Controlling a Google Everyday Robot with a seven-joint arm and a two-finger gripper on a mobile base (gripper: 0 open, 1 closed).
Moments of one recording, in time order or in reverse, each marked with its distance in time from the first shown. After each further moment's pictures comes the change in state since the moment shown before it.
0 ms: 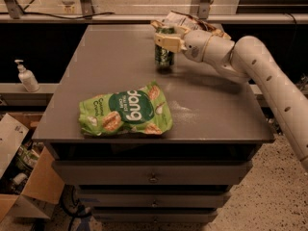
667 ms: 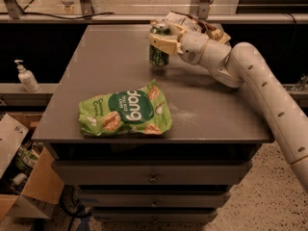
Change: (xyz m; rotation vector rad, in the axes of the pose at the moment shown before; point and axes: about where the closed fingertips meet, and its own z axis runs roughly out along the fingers) arm -0.010 0.024 0.005 -0.080 -0.118 -0.101
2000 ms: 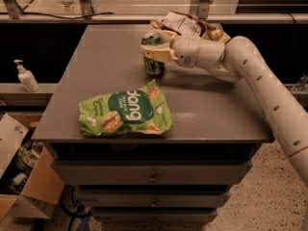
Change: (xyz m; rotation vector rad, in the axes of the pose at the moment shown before) arm 0.019 0.037 0.010 -0.163 0.108 -0.069
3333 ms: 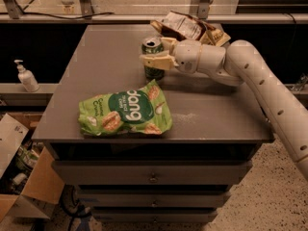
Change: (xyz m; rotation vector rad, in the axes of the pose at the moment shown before) arm 0.008 0.016 -0.005 -0.015 0.028 0.011
